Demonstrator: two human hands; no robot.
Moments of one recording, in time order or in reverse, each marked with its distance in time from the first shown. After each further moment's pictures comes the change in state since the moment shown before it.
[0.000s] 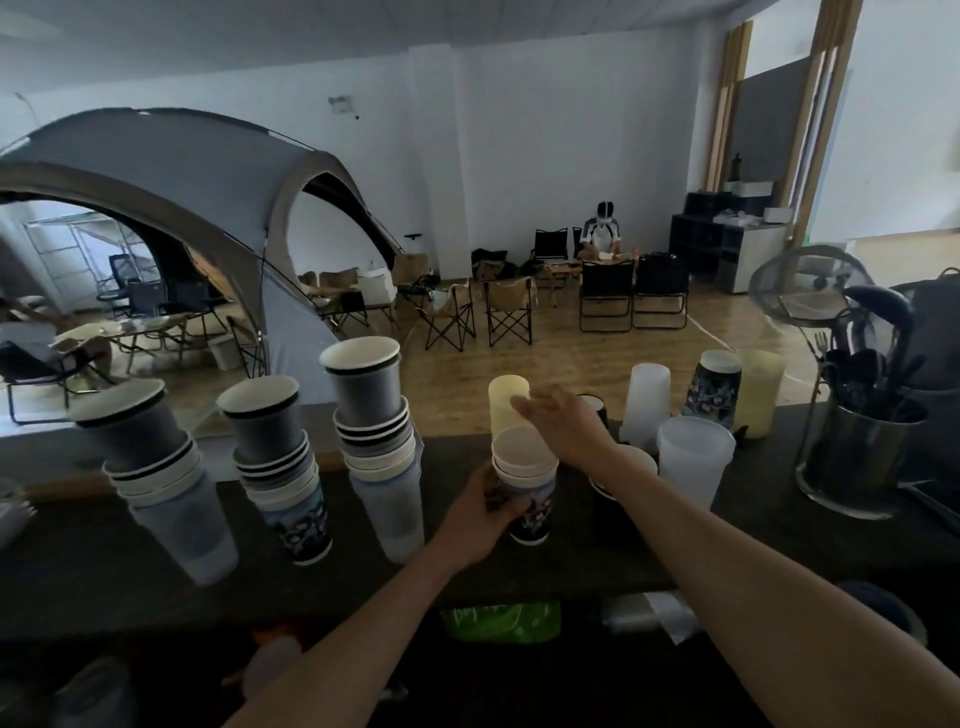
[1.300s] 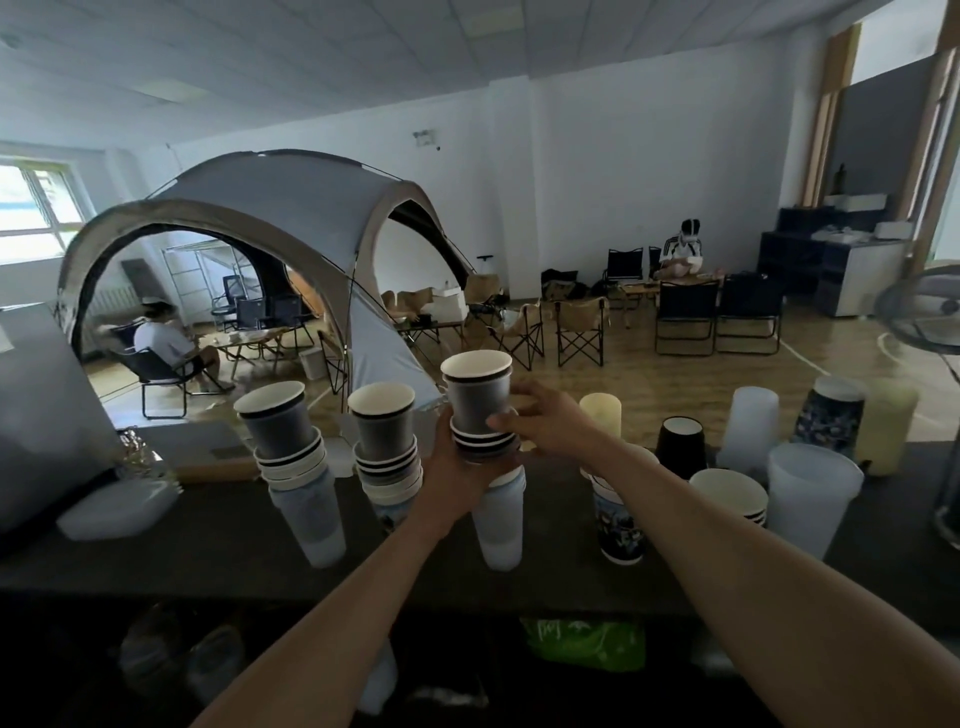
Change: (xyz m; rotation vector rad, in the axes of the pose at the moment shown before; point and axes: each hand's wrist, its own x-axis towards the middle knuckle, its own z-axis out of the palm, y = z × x) left_hand -0.047 0.038 -0.124 0.042 0.522 0.121; right_hand -0.004 -0.112 0.070 0.215 -0.248 -0.133
